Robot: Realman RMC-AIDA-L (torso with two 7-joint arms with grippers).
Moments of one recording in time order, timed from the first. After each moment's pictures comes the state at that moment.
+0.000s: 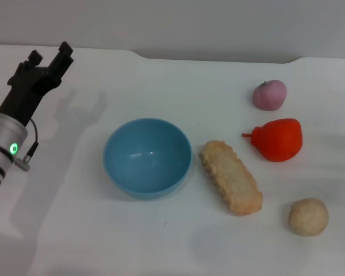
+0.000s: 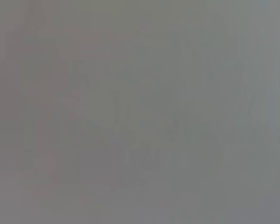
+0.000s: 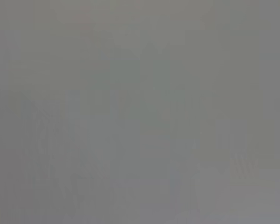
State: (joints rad) left arm -0.31 -2.03 2.09 0.37 -0.55 1.04 -0.61; right arm 0.48 2.08 -0.62 0.08 -0.60 -1.17 0.38
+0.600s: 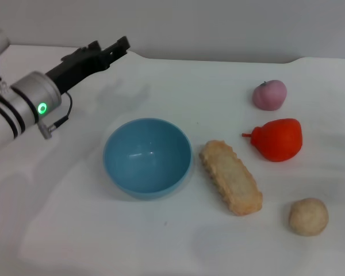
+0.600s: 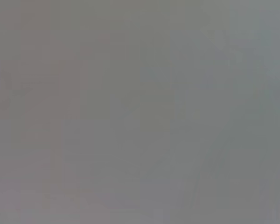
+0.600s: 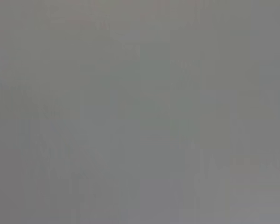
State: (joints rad) left arm -0.41 -1.88 2.07 0.63 -0.11 0.65 -1.00; right arm 0.48 2.08 -0.62 0.08 -0.60 -1.16 0.40
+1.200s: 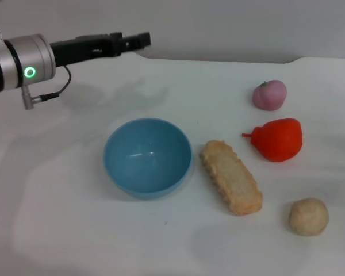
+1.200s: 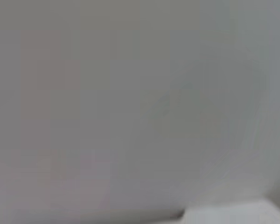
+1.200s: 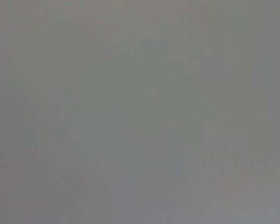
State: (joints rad) left arm -0.43 -1.81 1.71 0.87 1.07 0.74 -1.91; right arm 0.48 2.08 -0.62 0.07 -0.61 -1.16 0.40
